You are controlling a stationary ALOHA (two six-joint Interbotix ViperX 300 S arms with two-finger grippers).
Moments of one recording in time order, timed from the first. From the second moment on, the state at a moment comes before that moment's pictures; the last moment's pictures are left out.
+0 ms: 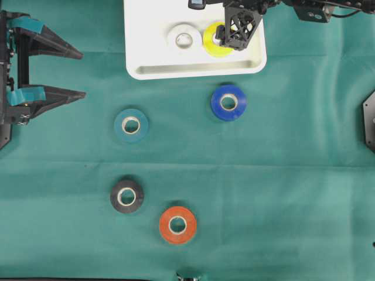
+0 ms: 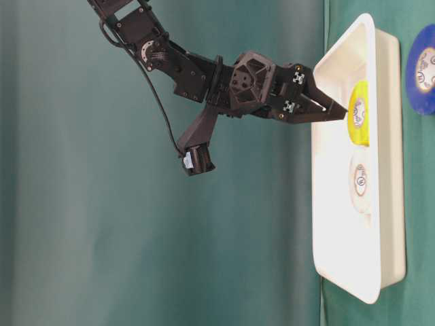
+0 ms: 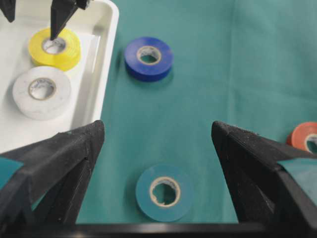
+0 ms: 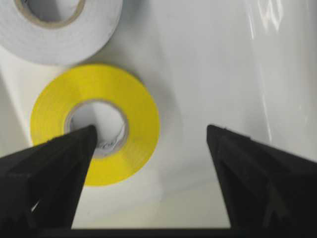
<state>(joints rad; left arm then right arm) 0.08 -0.84 0.90 0.00 0.37 -0.11 -0.48 0.20 0.32 -0.07 0.64 -0.09</state>
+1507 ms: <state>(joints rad) 0.08 -0.84 0.90 0.00 0.37 -0.12 -0.17 -0.11 0.18 -0.09 0.97 0.02</state>
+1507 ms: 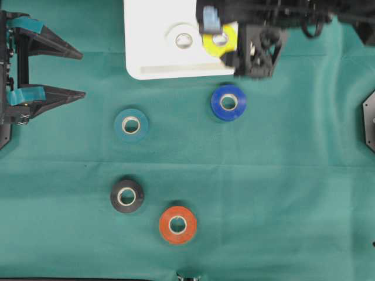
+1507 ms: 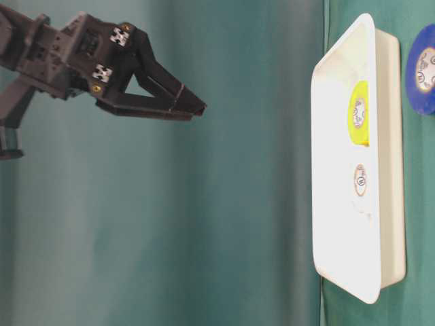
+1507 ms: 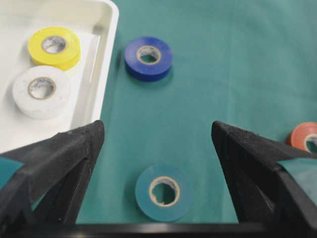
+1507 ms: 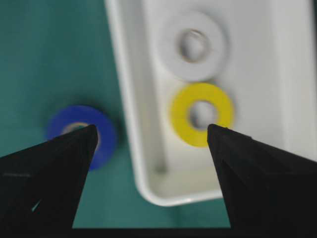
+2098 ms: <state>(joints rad) 0.08 -0.84 0.90 0.00 0.37 -0.11 0.01 -0.12 0.18 -0.12 0.92 0.13</state>
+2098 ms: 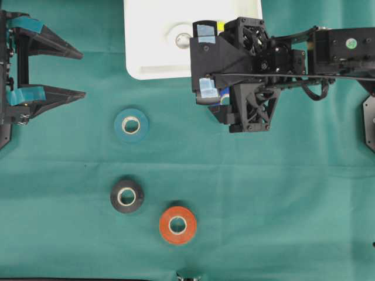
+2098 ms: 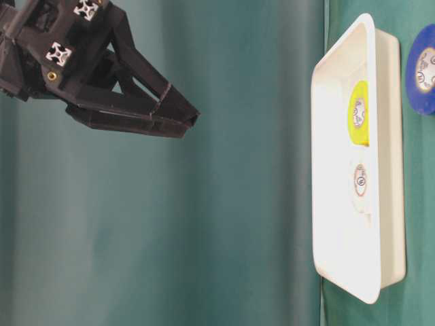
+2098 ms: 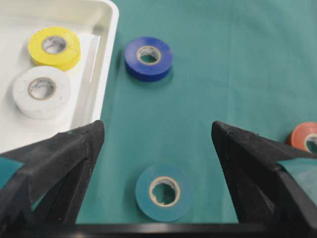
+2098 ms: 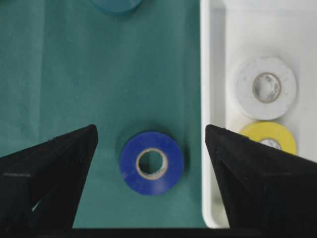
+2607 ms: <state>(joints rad) 0.08 -0.86 0.90 0.00 0.37 -0.11 0.01 -0.53 0.49 -0.12 0.76 0.20</state>
